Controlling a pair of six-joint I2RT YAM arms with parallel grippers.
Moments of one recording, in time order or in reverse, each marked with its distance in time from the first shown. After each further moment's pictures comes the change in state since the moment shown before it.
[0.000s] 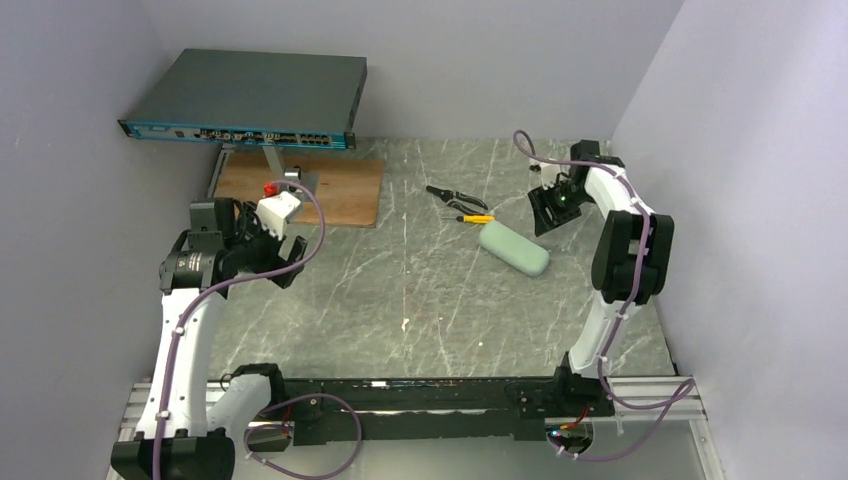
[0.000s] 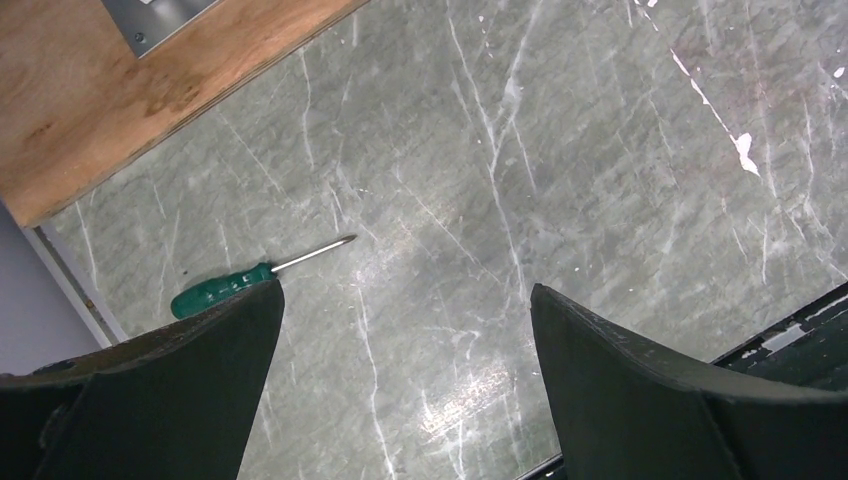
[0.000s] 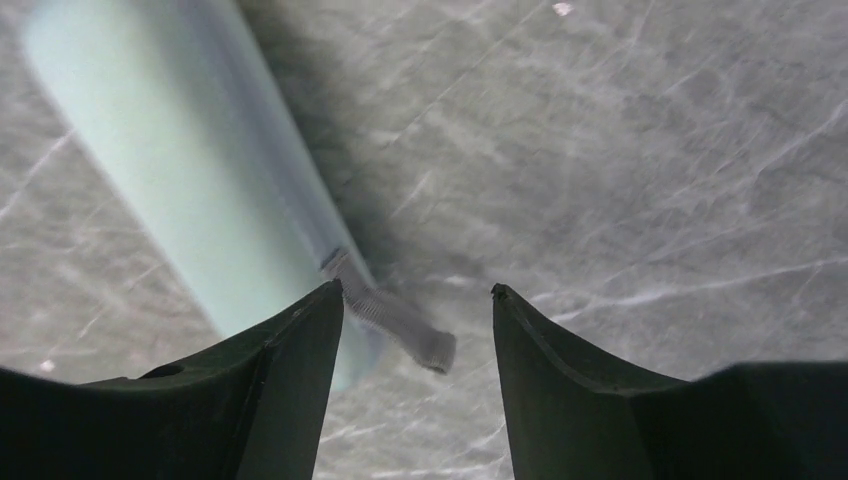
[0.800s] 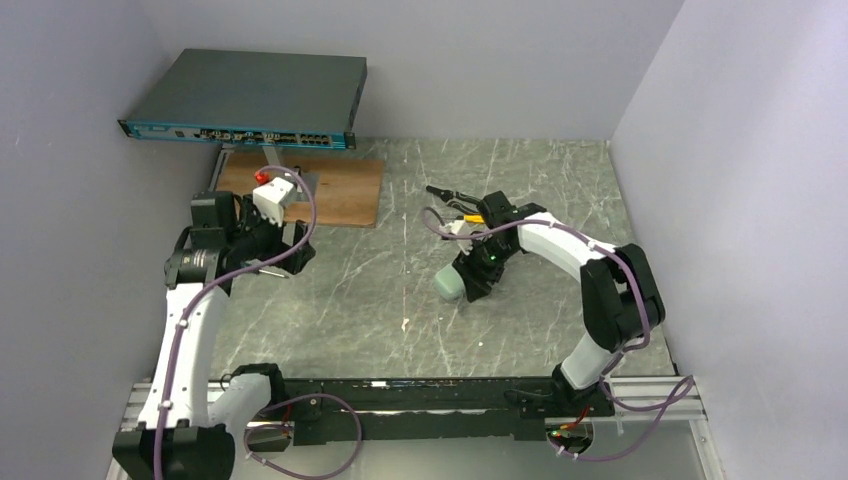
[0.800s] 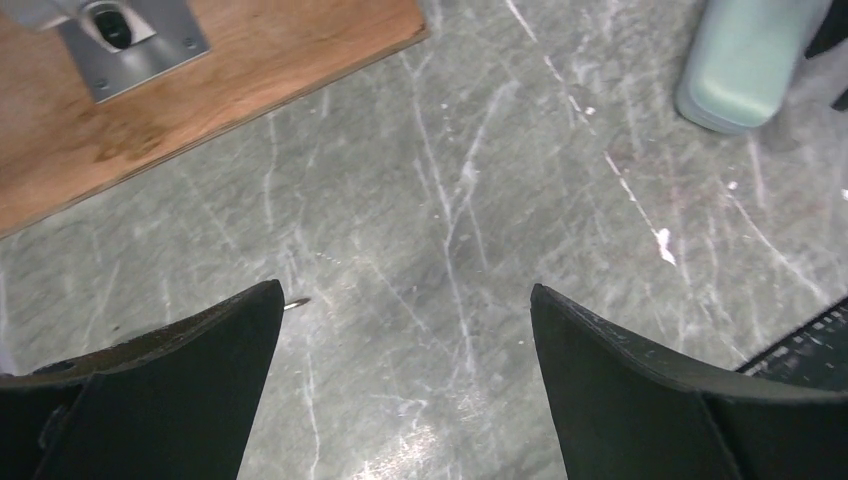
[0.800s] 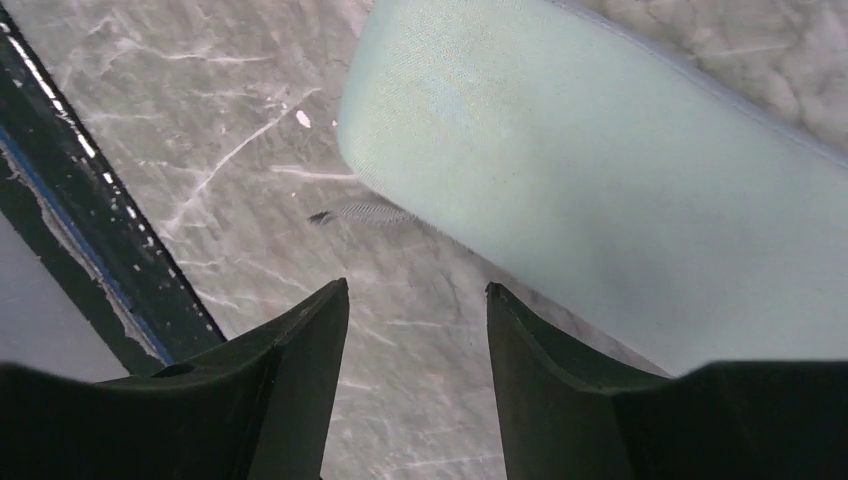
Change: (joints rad) left arm 0.000 -0.002 -0.055 0.169 0.072 -0.206; right arm 0.545 -0.252 -0.462 0.151 -0.126 0.044
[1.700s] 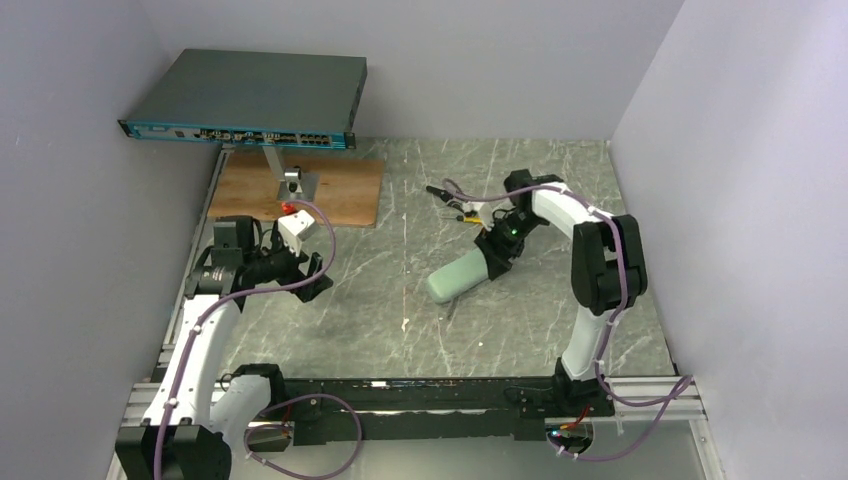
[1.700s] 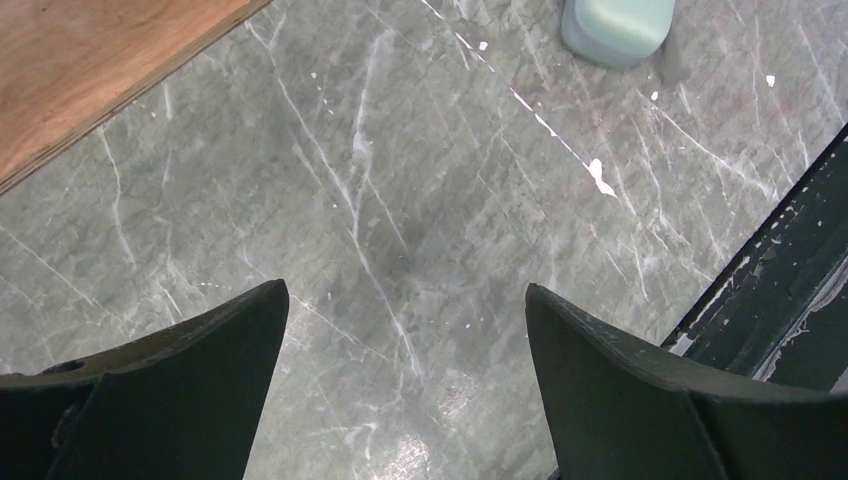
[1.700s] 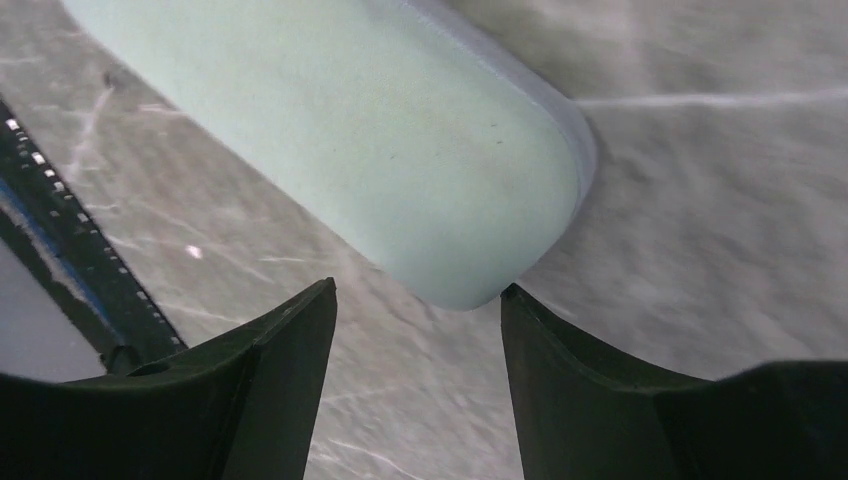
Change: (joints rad) left arm -0.041 -0.028 -0.209 0.061 0.217 0.130; right arm -0.233 0.231 0.293 -0.227 -0.014 -0.259
